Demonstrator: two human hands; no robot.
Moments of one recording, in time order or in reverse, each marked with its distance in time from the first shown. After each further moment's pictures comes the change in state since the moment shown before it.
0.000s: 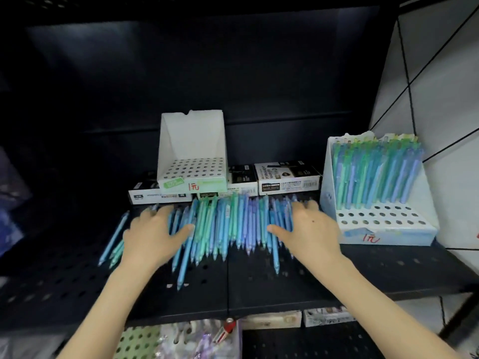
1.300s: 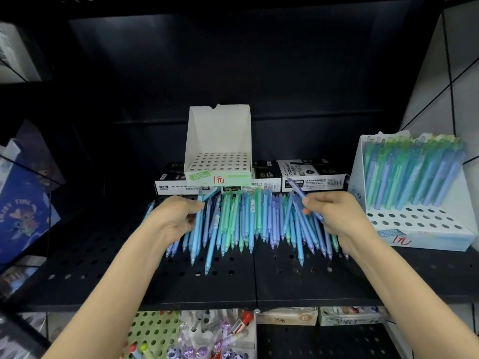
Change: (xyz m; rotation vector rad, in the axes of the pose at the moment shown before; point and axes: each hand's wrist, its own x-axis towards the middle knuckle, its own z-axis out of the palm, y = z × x) left_hand 0.033 -0.009 -0.013 -1.326 -0.351 -0.424; right_hand 0.020 -0.003 -0.011 1.135 -0.159 0.314
